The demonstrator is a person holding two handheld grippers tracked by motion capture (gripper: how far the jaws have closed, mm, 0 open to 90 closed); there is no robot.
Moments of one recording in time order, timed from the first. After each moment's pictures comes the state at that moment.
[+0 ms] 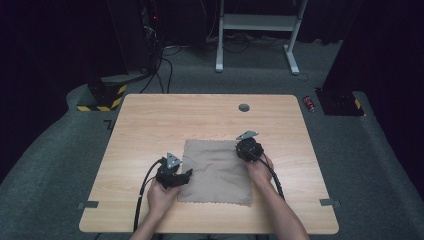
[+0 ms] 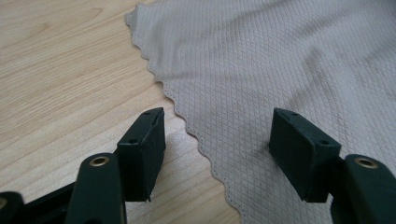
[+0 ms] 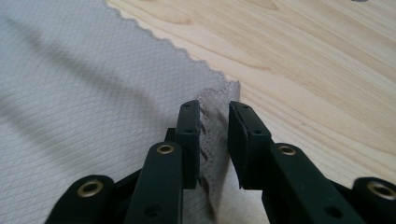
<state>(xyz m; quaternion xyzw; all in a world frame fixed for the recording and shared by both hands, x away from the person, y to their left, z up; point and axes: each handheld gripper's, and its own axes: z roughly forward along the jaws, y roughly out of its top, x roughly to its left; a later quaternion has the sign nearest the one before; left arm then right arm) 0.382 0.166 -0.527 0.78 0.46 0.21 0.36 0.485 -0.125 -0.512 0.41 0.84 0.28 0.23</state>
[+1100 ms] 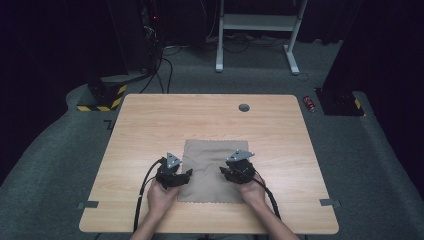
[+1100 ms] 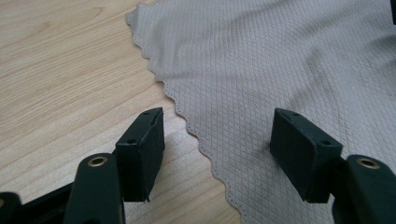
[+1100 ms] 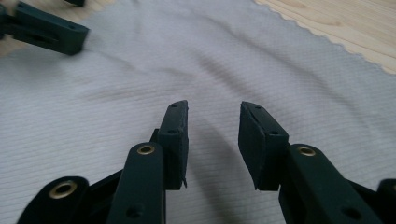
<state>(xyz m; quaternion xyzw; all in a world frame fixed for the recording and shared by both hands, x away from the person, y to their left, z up) 0.382 0.166 -0.527 0.78 0.46 0.21 0.36 0.408 -0.100 -0.511 0.34 0.86 0.36 0.15</state>
